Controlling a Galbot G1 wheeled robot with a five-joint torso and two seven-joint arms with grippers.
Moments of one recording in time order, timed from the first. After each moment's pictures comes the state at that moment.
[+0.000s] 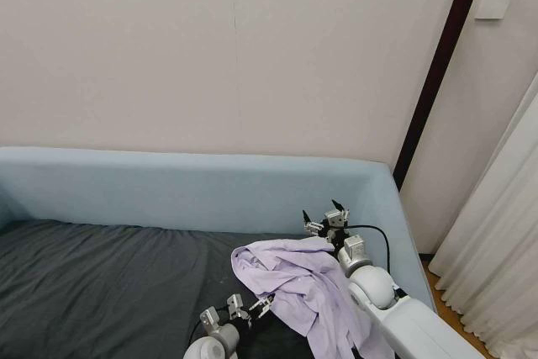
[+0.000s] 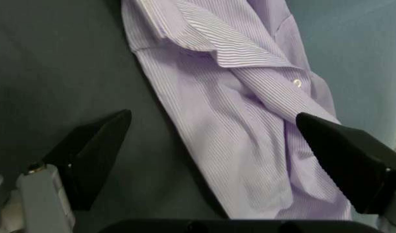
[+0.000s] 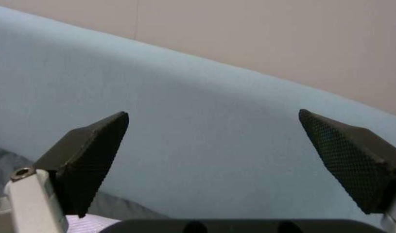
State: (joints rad) left arm 1.03 -1.48 -0.29 -1.21 -0.99 0.37 0.12; right arm -0.69 1.06 -0.12 1.45 0.40 0.05 0.24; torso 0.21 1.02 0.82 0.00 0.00
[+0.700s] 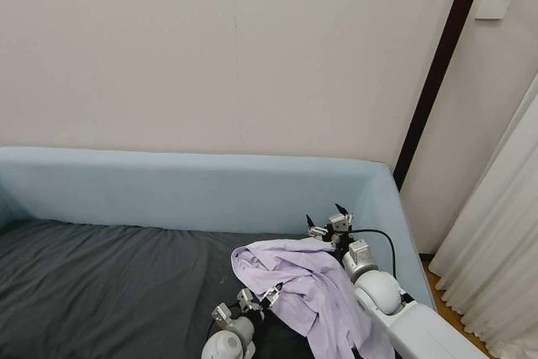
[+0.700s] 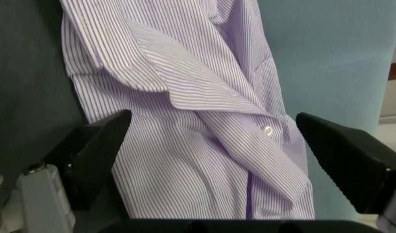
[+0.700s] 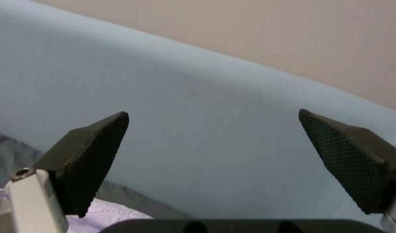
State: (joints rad) left arm 0.98 -1.61 -0.37 -1.12 -1.01 0.31 0.10; right arm -0.72 1.02 -0.13 1.47 0.41 0.05 0.23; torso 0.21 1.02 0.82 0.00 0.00
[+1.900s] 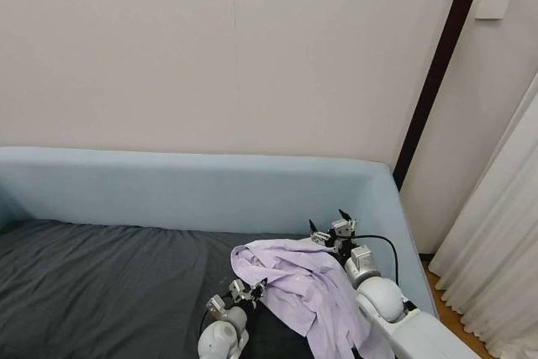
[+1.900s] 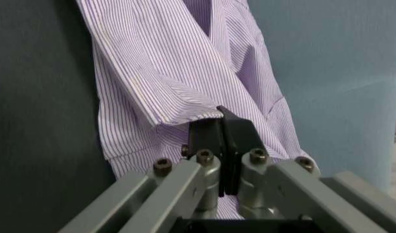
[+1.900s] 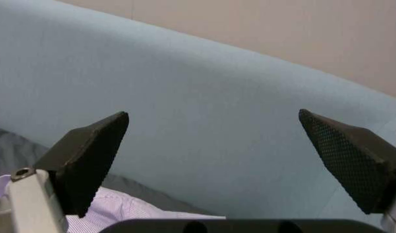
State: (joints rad) left arm 0.91 -1.60 -0.40 -1.01 -0.97 0.22 0.16; right arm -0.76 1.03 -0.10 1.49 0.40 0.04 0.24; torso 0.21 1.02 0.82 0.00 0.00
